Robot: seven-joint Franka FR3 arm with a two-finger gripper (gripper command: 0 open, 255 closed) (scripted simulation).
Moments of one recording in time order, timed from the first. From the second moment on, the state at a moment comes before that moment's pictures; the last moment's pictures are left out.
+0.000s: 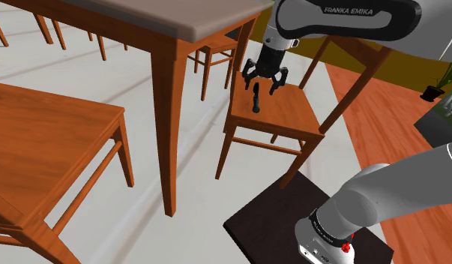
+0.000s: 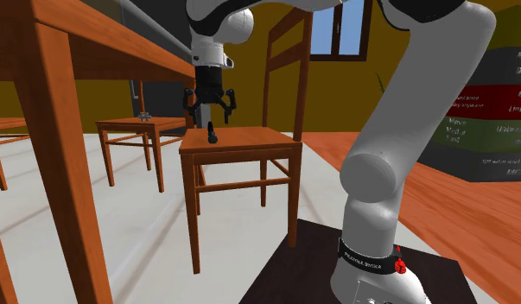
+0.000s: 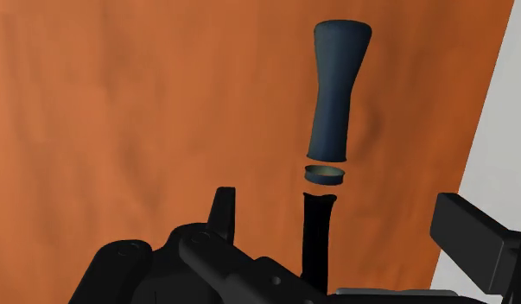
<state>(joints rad) -0.14 -0.35 0.14 -2.11 0.05 1.78 0.75</state>
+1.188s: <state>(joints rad) -0.14 -0.34 0.14 -2.14 0.05 1.81 0.75</state>
